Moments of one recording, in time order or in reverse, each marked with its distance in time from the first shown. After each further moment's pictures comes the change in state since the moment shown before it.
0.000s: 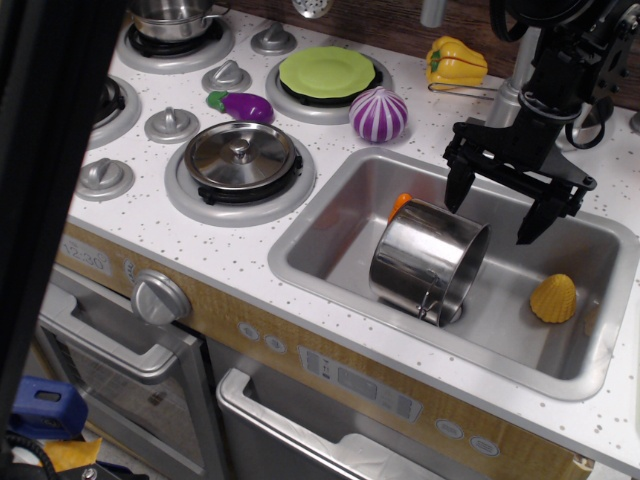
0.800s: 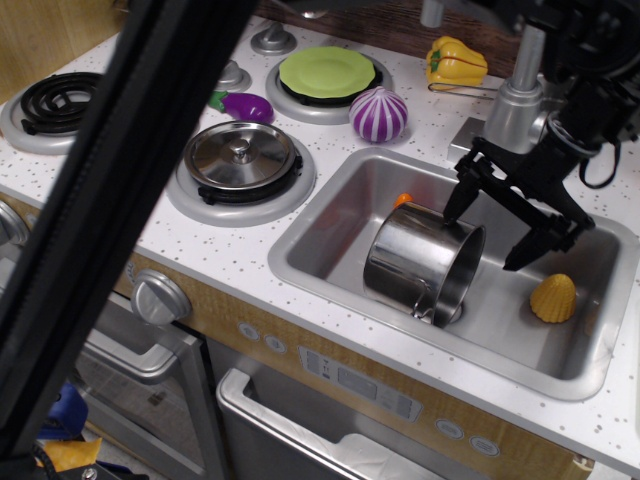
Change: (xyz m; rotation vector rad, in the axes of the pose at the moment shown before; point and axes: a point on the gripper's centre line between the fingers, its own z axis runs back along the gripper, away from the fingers) arm -0.008 -0.005 -0.018 0.219 0.148 -0.124
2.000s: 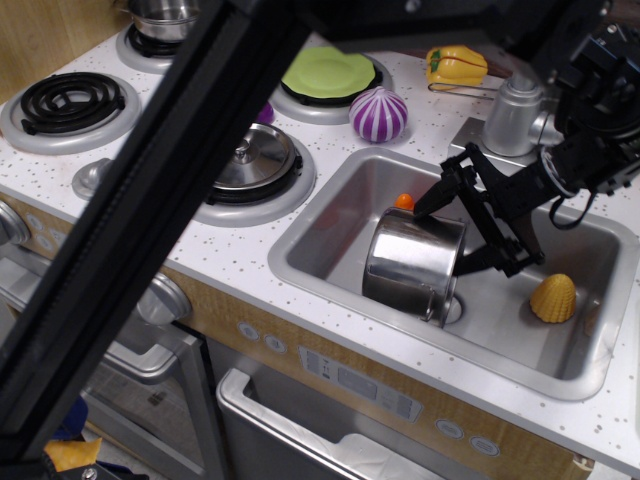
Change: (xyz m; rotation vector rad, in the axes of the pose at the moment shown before) arm -0.007 0.024 -0.022 0.271 0.064 -0.189
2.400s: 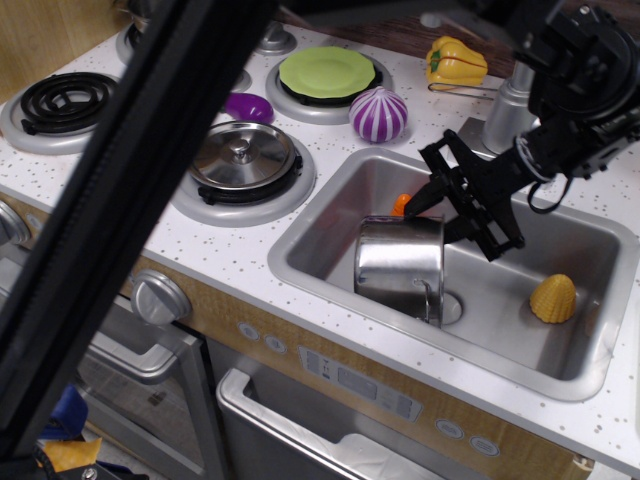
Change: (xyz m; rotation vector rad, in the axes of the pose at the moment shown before) arm -0.003 0.006 -0.001 -0.015 -0.058 0.040
